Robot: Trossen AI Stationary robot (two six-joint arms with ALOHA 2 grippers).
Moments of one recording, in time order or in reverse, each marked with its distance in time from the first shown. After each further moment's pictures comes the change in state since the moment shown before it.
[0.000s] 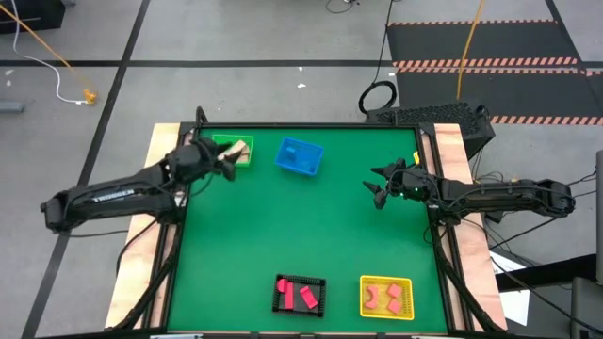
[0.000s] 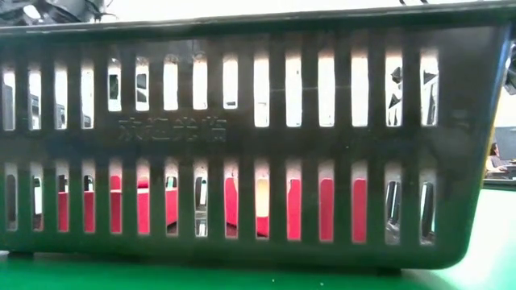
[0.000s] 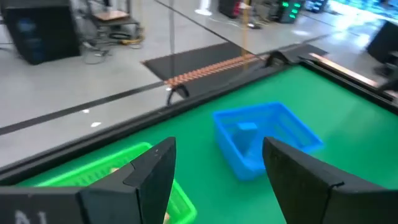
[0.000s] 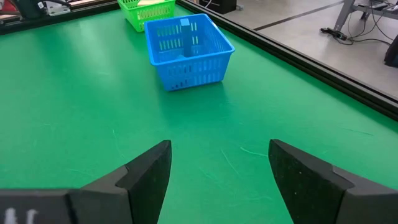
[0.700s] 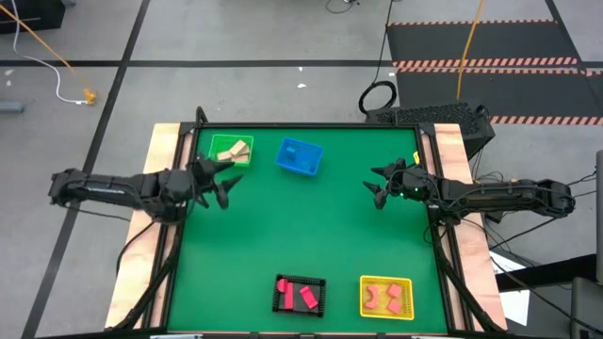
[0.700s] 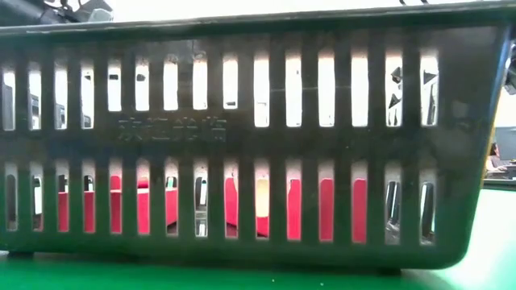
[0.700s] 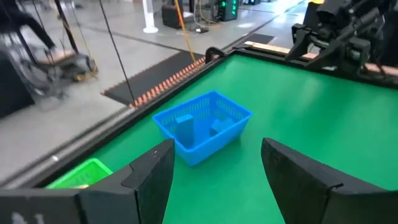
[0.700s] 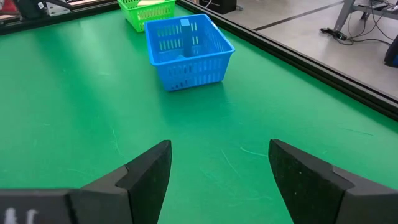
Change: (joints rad) left arm -0.458 -0.133 0.000 -0.115 -0.234 0.104; right arm 0.000 0.000 0.000 0.000 0.000 0.000
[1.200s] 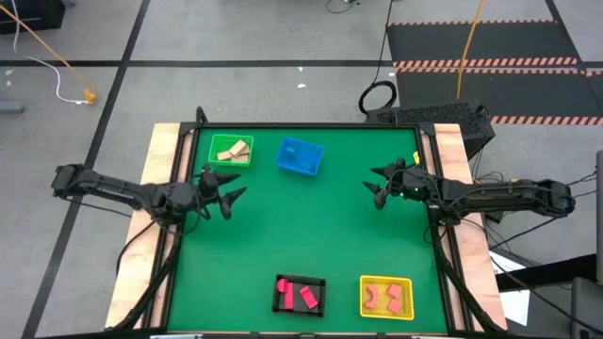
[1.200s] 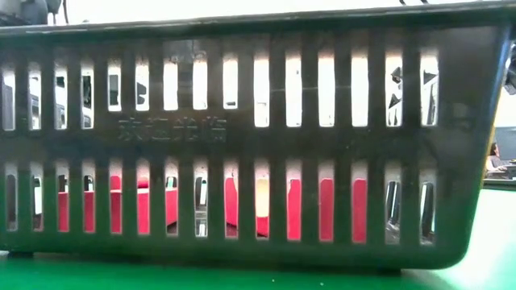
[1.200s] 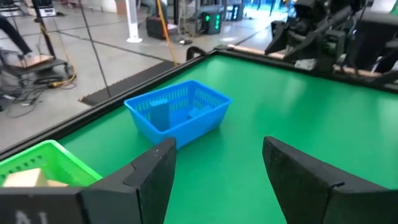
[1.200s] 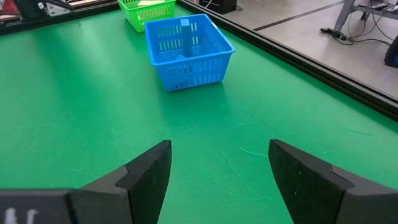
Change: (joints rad) left arm -0.112 0.000 -0.247 0.329 -0.047 -0.011; right arm 0.000 0.000 0.000 0.000 0.000 0.000
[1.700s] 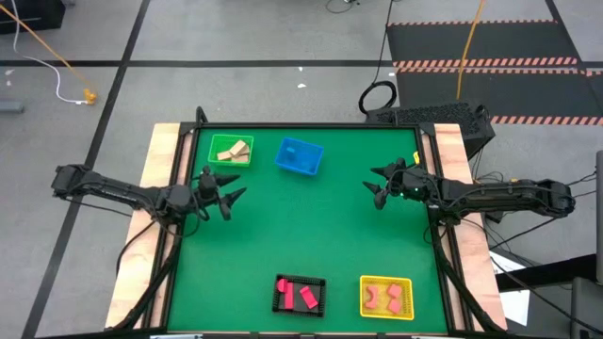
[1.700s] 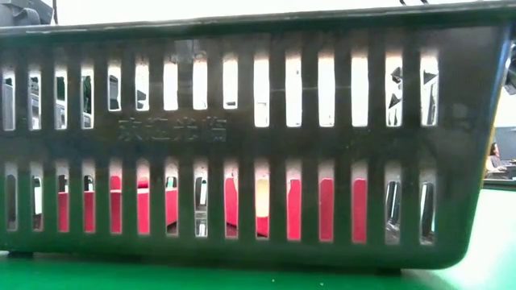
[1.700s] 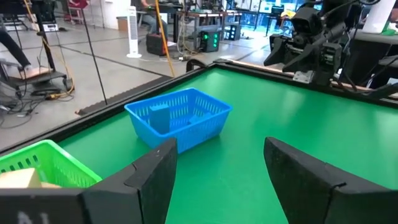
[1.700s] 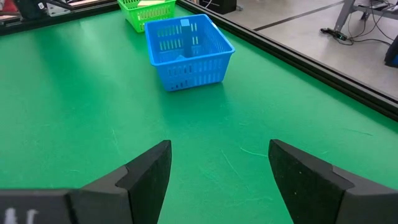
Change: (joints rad) left arm 0.002 0.000 -0.129 0.227 0.004 0.028; right arm 0.000 0.000 0.000 0.000 0.000 0.000
